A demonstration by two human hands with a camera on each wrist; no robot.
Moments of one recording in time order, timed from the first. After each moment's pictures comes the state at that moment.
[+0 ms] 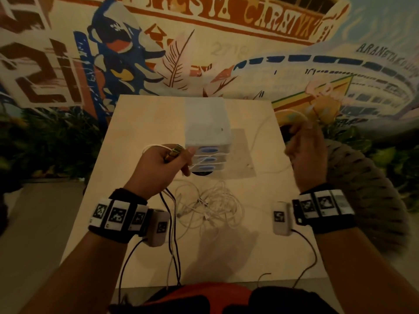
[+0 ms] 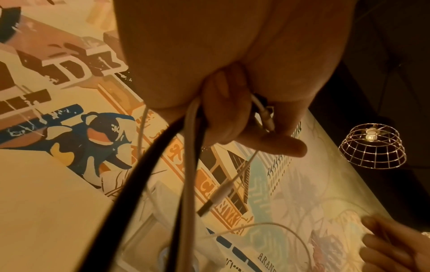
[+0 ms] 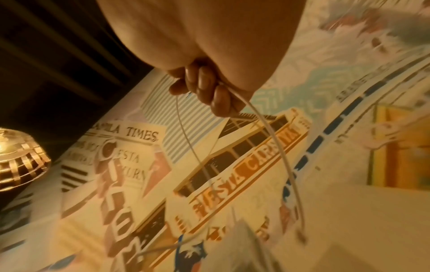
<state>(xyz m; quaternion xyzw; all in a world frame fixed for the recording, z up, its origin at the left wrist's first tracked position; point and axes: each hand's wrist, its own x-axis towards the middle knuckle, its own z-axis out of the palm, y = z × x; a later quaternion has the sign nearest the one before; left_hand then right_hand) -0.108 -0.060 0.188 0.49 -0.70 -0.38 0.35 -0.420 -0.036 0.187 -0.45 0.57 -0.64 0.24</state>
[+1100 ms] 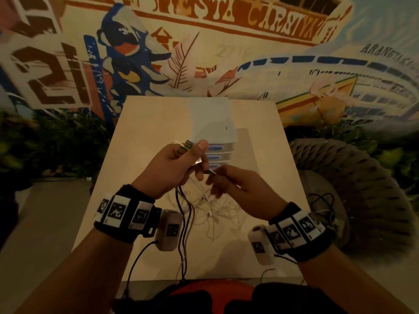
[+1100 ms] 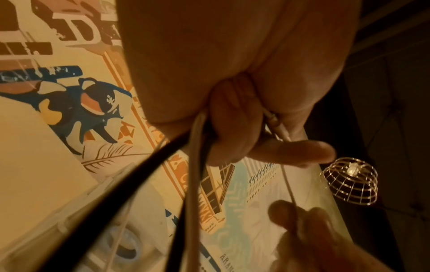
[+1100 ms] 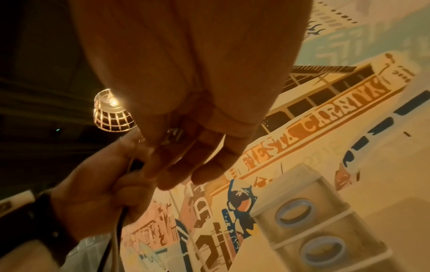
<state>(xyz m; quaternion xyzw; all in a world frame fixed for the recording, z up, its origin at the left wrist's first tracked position) -0.119 -0.032 0.225 0.41 -0.65 -0.55 0.33 -0.323 0.015 0.185 -0.73 0.47 -0.31 0.39</state>
